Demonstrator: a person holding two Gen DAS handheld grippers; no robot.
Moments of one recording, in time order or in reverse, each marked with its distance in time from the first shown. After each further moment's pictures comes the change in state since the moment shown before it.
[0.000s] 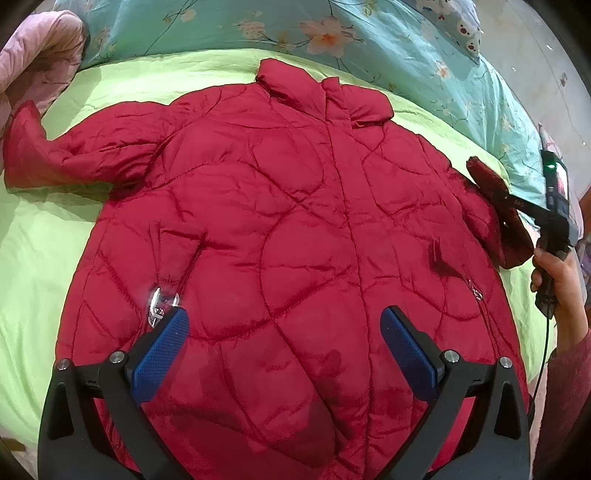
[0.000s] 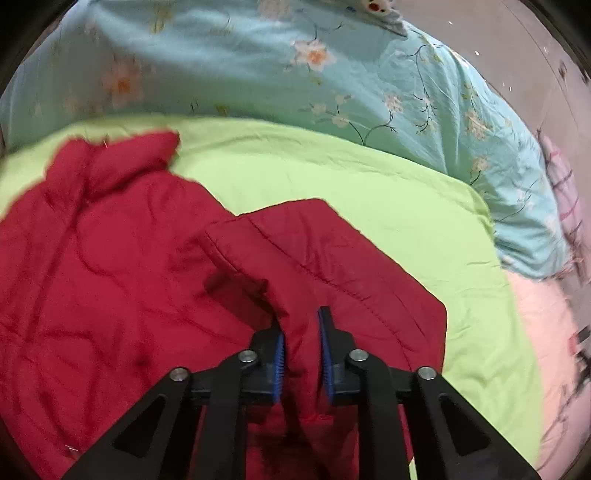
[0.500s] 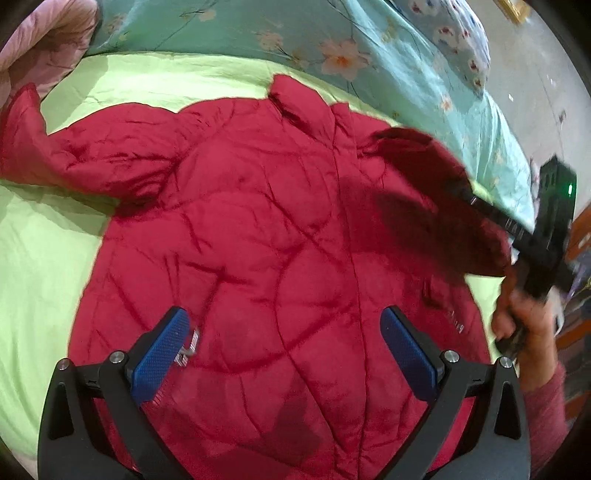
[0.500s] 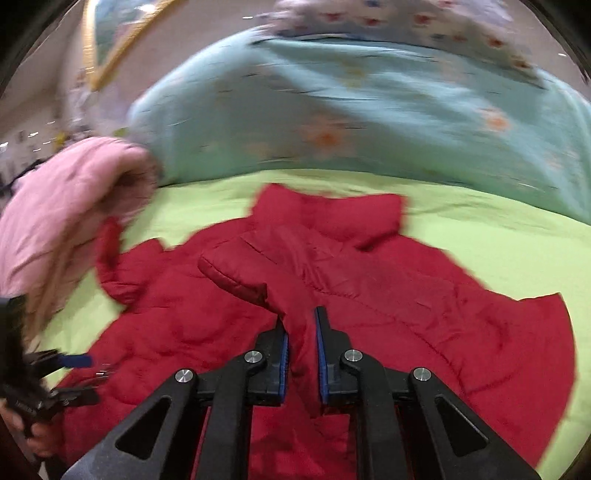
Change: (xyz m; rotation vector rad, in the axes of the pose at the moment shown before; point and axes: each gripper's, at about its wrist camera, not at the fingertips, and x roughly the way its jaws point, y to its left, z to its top) left arm -0.008 0.034 0.027 -0.090 -0.028 -0.101; right arm -0.061 0.137 0.013 -0.129 -0.172 0.614
